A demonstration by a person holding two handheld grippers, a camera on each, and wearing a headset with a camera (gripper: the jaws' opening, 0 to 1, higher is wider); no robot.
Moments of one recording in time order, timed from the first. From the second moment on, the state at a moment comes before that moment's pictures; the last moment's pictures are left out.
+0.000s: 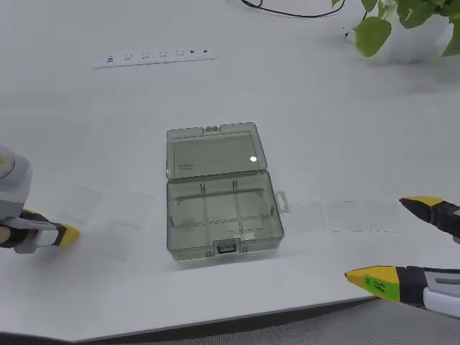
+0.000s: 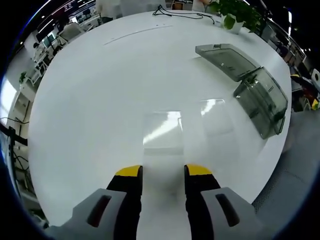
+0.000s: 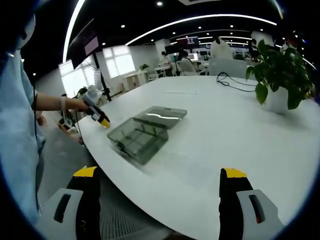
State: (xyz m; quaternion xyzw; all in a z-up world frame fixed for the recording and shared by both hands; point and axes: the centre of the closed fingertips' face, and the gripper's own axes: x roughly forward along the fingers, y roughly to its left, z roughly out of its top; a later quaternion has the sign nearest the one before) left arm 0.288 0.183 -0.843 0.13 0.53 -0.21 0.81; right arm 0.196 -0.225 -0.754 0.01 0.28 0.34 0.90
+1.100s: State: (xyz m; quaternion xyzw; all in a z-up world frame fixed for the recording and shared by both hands) left arm 0.298 0.165 -0.816 0.11 0.48 -0.22 0.84; right arm 0.198 -0.213 -0.752 0.00 0.28 0.36 0.89
